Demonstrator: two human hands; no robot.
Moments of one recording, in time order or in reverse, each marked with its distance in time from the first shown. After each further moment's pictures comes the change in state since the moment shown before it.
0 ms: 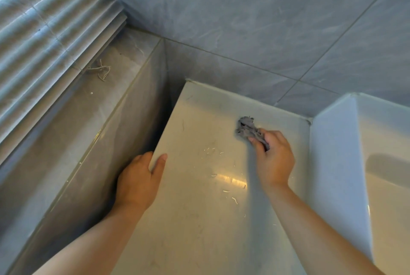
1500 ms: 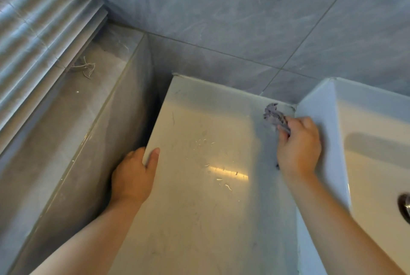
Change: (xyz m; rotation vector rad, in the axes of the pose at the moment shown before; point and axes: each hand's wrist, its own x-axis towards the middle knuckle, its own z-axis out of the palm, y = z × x) left_hand 0.002 -0.002 0.004 0.021 0.038 0.041; right_hand 0.010 0.008 -0.065 -0.390 0.108 0.054
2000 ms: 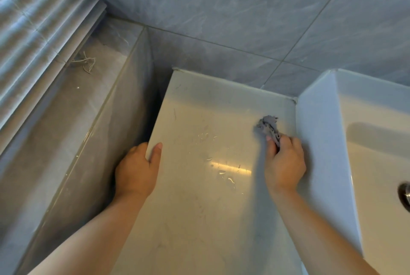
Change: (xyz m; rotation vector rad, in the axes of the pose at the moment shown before) left_hand 0.001 -0.001 0.002 0.034 0.020 0.016; right_hand -0.059 -0.005 0.025 0.007 0.011 0.169
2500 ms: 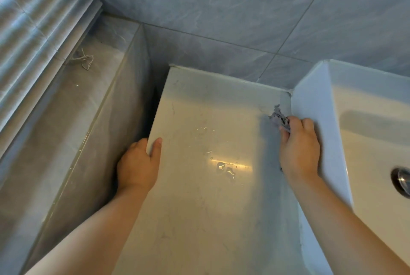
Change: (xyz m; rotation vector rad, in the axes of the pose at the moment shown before) left_hand 0.000 0.000 -0.001 0.053 -0.010 0.008; right_hand 0.024 0.009 -0.035 -0.105 -0.096 -0.143
